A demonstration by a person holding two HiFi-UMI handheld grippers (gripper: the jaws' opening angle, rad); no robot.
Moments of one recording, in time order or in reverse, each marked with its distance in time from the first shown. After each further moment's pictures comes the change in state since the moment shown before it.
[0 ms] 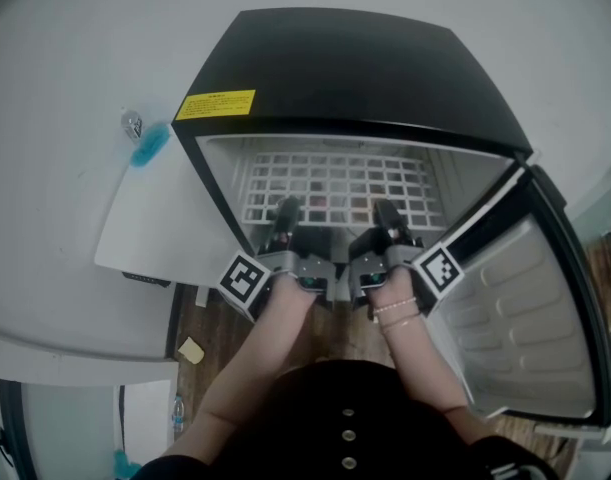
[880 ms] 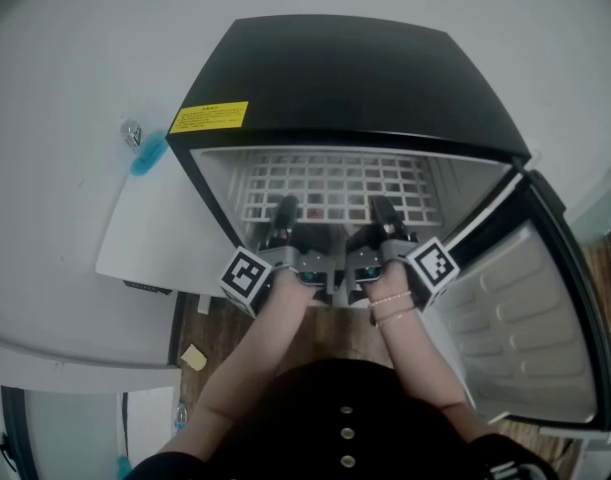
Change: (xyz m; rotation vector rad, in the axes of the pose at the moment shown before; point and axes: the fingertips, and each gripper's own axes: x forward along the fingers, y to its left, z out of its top) left arm 0.018 0.007 0.005 0.039 -0.011 0.006; right arm 0.019 -0.004 0.006 -0.002 -0.016 0.009
